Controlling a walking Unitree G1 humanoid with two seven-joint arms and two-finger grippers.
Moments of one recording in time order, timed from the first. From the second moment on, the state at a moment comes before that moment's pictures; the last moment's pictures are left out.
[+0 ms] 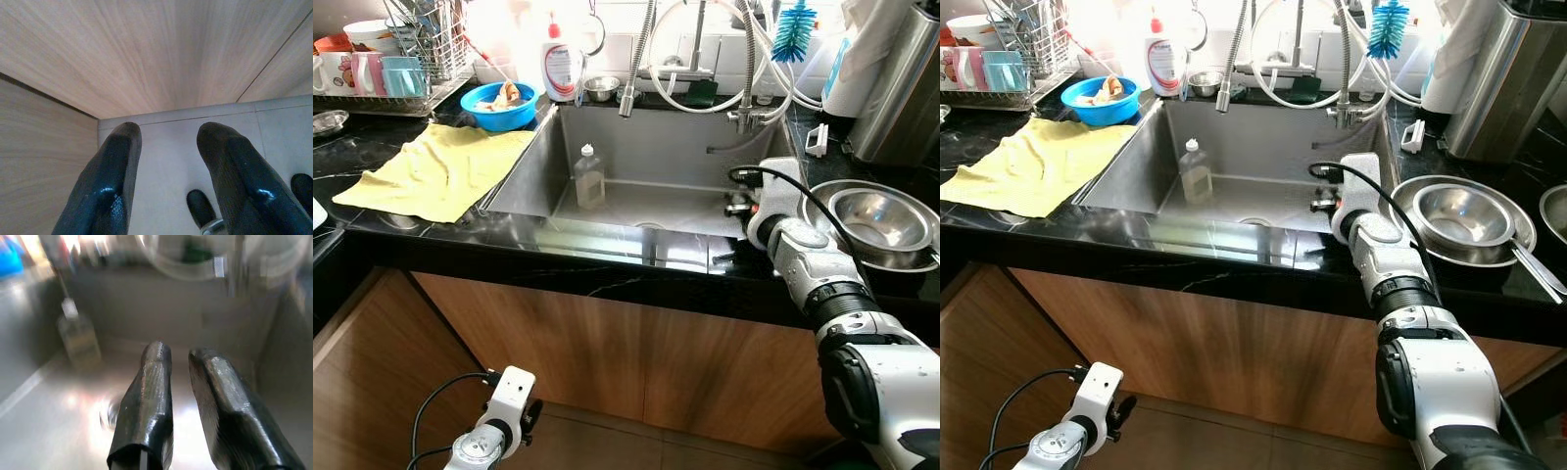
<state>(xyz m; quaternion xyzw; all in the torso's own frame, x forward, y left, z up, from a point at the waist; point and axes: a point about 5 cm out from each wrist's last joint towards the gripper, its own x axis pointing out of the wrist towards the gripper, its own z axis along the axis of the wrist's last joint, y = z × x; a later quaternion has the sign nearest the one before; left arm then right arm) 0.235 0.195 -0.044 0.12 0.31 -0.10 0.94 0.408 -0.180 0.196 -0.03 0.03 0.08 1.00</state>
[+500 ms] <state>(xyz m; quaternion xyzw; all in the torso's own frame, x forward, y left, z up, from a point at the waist) 0.241 0.208 -0.035 0.14 0.28 -0.07 0.95 0.321 -0.149 0.192 -0.09 -0.20 0.03 0.98</state>
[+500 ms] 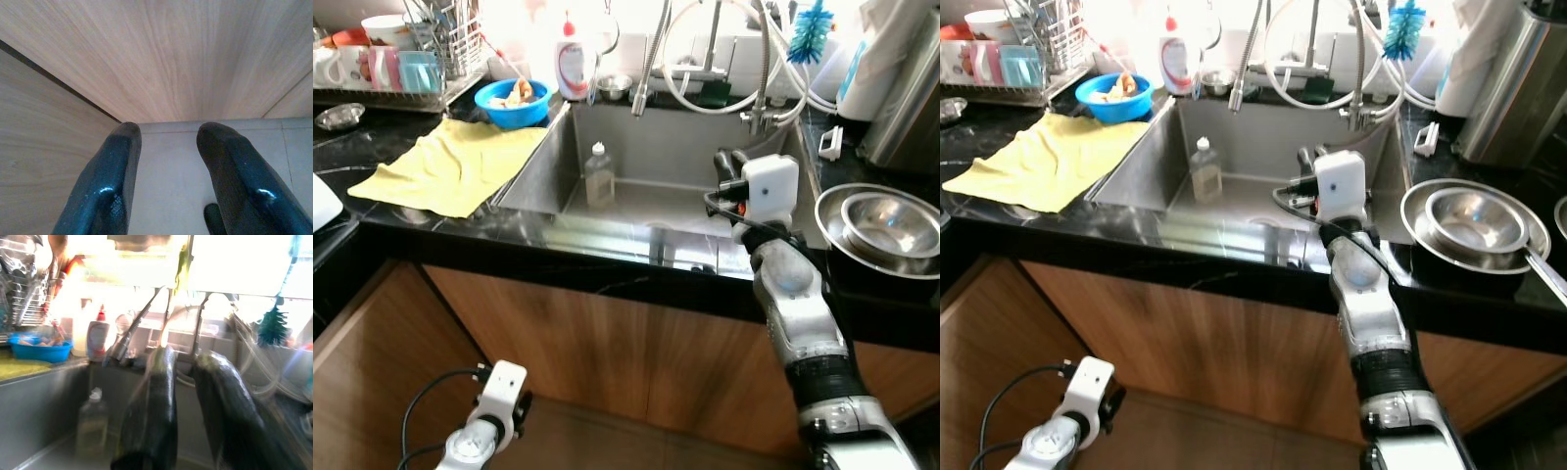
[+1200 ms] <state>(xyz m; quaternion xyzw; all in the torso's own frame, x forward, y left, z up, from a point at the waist) 0.232 0.219 -0.043 0.14 0.33 -0.08 0.93 0.250 -0.155 0.162 -0.10 -0.19 -0.07 0.97</state>
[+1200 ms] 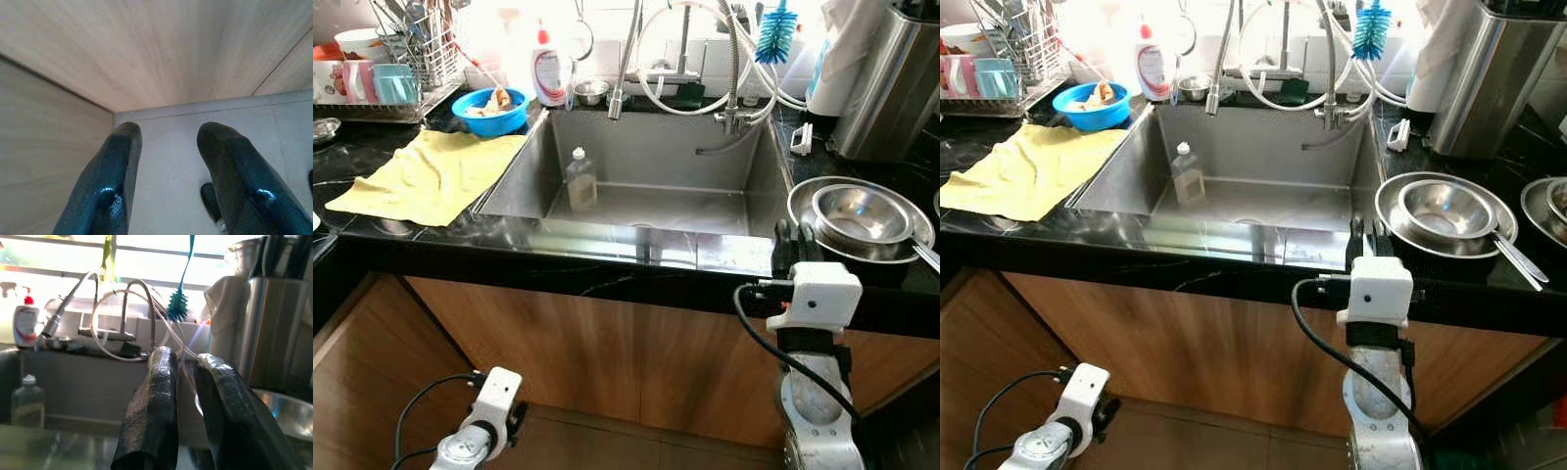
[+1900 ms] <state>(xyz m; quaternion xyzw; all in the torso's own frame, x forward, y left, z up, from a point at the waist) 0.222 0.228 -0.052 0.12 0.39 -0.06 0.91 0.239 -0.142 0.152 -0.10 -0.16 -0.08 0.98</state>
